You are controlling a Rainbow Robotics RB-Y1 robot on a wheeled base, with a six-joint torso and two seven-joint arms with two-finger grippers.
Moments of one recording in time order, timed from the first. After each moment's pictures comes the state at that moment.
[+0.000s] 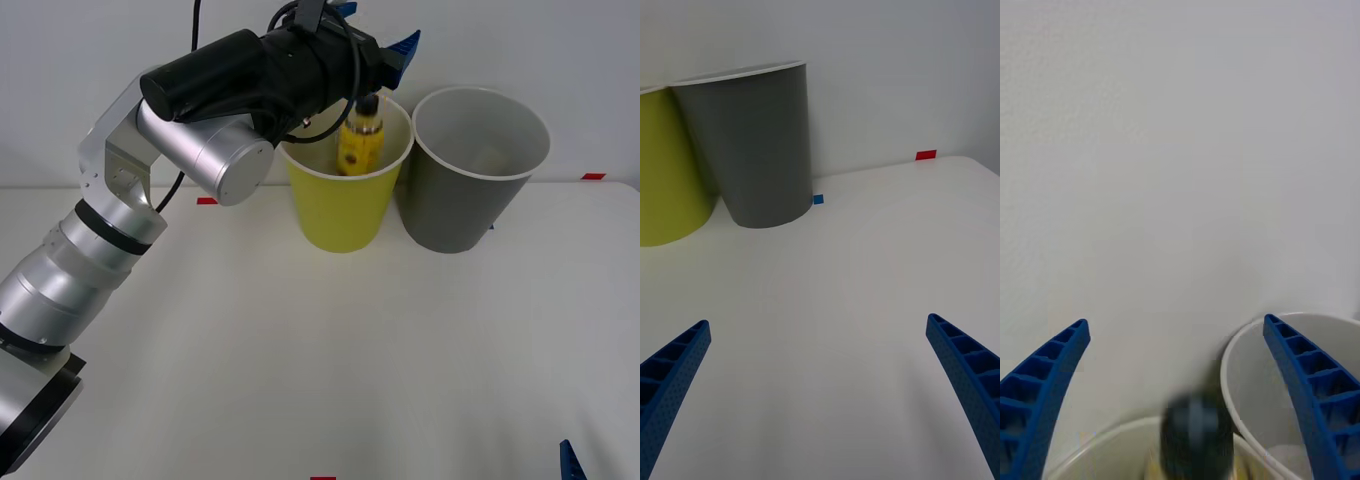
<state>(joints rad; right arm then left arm) 1.16 -0.27 0.08 -2.09 0.04 -0.59 1.15 -0.85 0.39 -0.45 -1.64 0.49 0.47 -1.44</state>
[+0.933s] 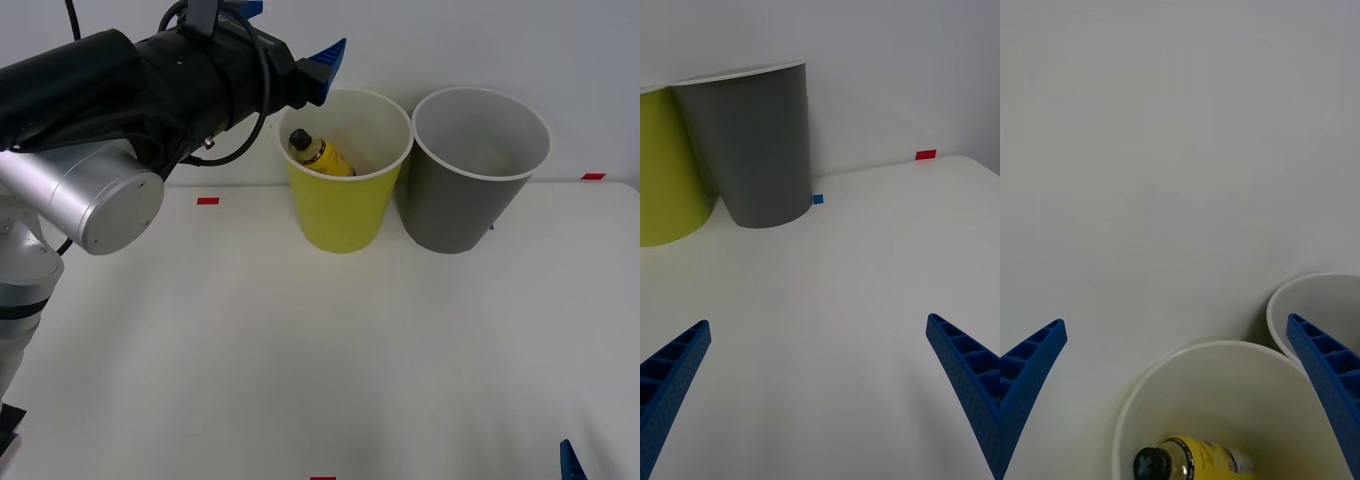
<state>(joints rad) 1.16 -0.27 0.08 -2.09 0.04 -0.59 1.15 -0.59 0.49 -0.24 -2.15 0.43 0.85 -1.42</state>
